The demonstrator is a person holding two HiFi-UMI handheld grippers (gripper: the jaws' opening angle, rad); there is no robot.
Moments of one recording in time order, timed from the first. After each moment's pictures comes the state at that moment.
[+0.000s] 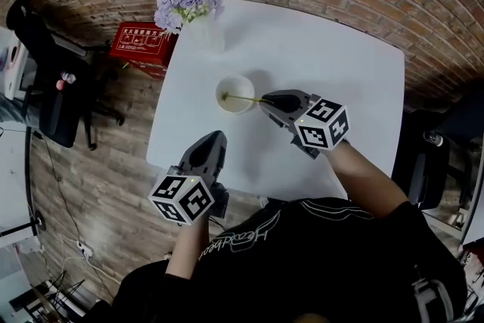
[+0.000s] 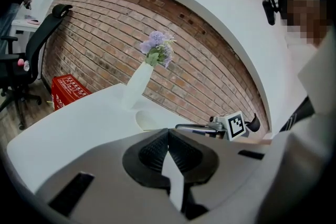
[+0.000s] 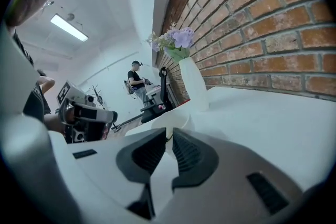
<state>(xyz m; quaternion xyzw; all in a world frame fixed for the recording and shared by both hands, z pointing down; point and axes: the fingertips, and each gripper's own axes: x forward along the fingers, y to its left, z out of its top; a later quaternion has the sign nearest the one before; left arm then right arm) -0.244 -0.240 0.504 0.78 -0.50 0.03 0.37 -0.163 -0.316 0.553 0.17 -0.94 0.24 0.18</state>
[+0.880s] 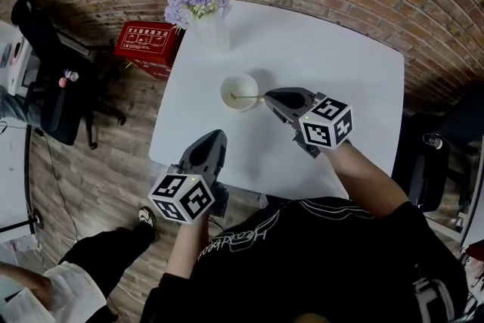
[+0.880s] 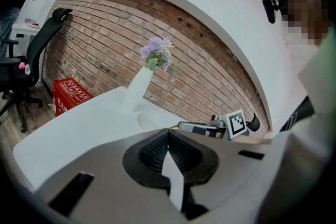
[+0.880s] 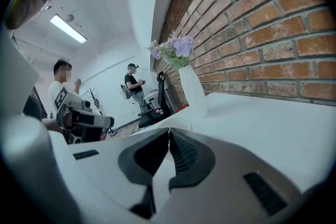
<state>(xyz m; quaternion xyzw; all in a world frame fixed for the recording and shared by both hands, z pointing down) -0.251 -0.231 0.493 0.78 -0.51 0.03 0.36 -0.162 -0.319 0.533 0.20 -0.94 0.24 0.16</state>
